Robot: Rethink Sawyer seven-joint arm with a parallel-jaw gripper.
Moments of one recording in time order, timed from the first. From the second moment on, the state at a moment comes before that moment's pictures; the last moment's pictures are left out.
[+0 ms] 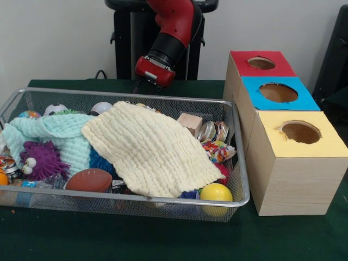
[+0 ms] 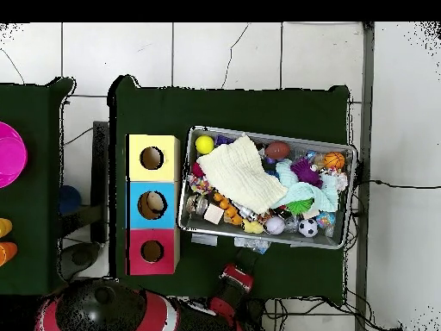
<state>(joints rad) 0.37 0.24 -0.55 2.15 0.34 -1.18 2.49</state>
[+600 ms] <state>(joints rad) 0.52 0.32 -0.55 2.16 0.63 -1.18 2.49</state>
